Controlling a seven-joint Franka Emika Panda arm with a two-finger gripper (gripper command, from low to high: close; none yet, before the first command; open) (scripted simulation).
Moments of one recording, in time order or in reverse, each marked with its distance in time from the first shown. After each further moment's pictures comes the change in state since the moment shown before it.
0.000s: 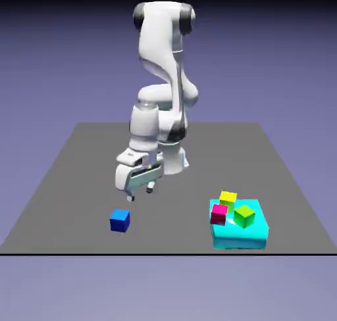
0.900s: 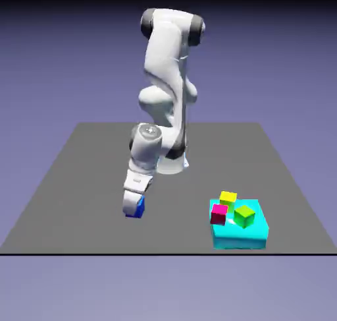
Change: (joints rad) arm 0.139 0.094 0.032 0.119 -0.064 -0.223 -0.163
